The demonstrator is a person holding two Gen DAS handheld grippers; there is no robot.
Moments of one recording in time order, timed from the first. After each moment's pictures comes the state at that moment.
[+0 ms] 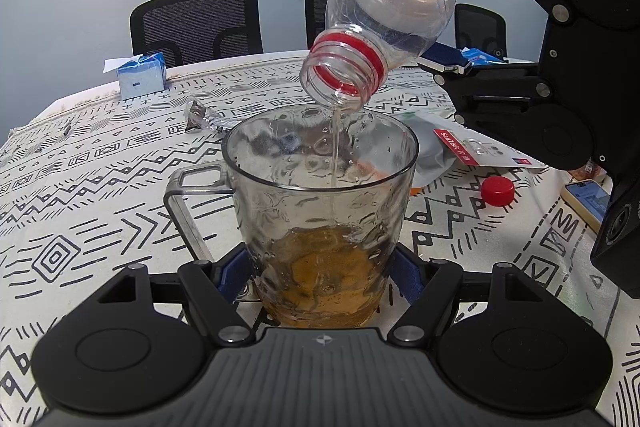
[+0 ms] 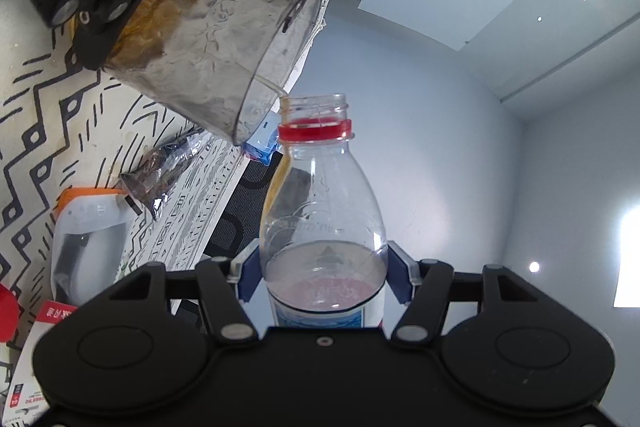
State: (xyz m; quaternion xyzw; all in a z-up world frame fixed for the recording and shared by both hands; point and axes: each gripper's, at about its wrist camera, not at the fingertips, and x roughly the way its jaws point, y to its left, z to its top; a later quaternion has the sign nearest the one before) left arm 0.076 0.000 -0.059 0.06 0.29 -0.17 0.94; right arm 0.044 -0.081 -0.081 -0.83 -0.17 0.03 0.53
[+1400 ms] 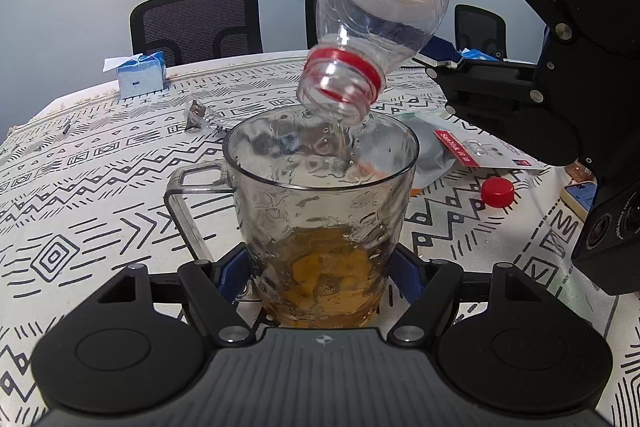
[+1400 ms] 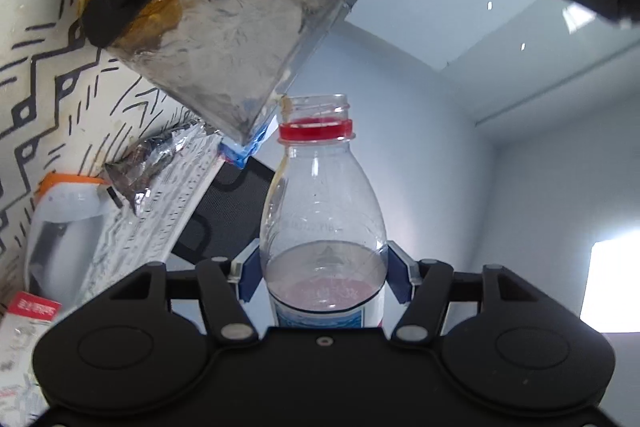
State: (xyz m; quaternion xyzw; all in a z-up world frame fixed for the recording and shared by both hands) left arm 0.078 0.003 -0.059 0.05 0.29 -0.17 0.94; right arm 0.031 -0.100 -0.099 -0.85 -0.23 0.01 0.48
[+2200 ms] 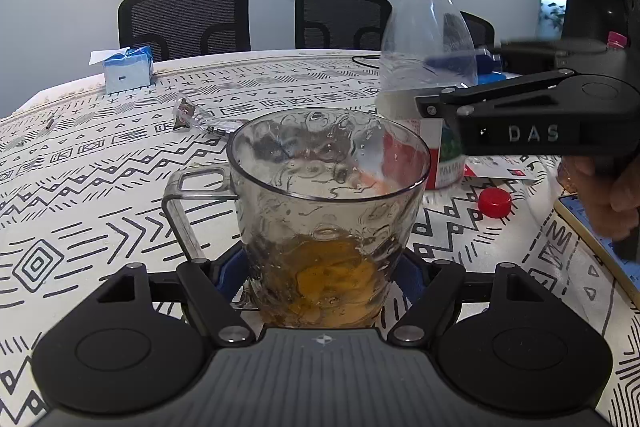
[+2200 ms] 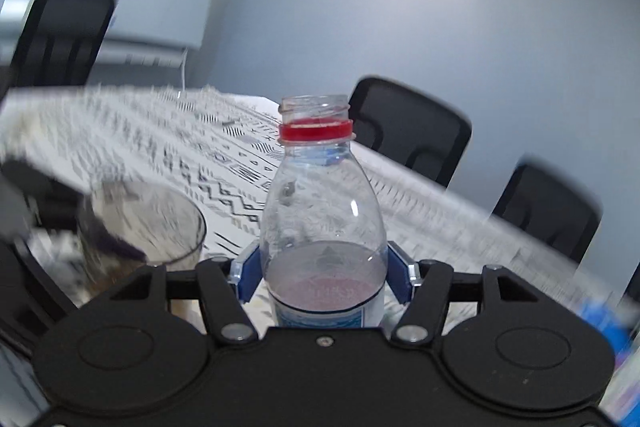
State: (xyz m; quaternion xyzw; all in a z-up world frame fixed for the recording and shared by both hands) left arm 0.090 0.011 -0.060 0.03 0.30 -0.20 0.93; right arm 0.072 -0.163 0.005 -0.11 0.18 0.20 0.96
